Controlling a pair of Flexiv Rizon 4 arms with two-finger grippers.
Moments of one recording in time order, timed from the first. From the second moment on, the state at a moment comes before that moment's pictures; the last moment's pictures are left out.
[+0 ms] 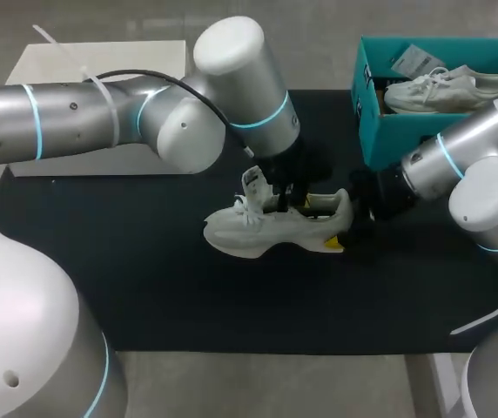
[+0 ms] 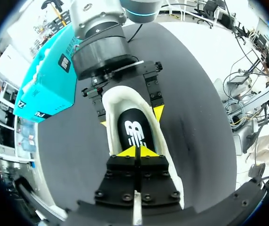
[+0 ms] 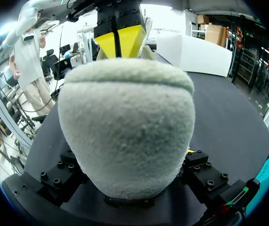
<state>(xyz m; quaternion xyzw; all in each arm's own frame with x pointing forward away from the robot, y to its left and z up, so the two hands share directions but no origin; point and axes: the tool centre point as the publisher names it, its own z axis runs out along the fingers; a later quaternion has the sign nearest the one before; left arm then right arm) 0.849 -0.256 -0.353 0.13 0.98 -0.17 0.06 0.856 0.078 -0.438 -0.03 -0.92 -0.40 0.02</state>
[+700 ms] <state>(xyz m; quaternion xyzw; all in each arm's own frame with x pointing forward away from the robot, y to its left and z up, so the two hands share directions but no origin) 0.846 -0.268 -0.388 0.05 0.99 -0.10 0.05 0.856 0.078 -0.438 -0.03 -0.92 -0.40 0.02</state>
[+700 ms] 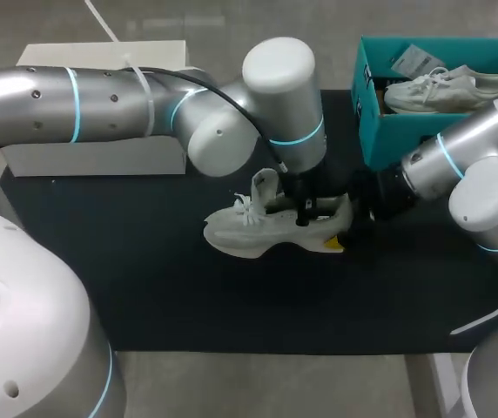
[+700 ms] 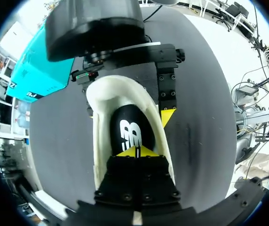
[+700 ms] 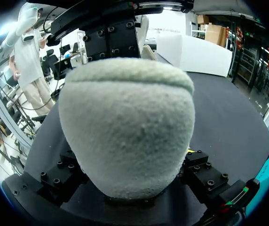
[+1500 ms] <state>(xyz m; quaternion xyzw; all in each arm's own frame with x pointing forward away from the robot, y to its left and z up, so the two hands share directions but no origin) 0.829 -0.239 -0.406 0.13 0.99 -0.08 -0.02 0.855 0.078 -0.438 -0.03 -0.92 -0.40 0.02</state>
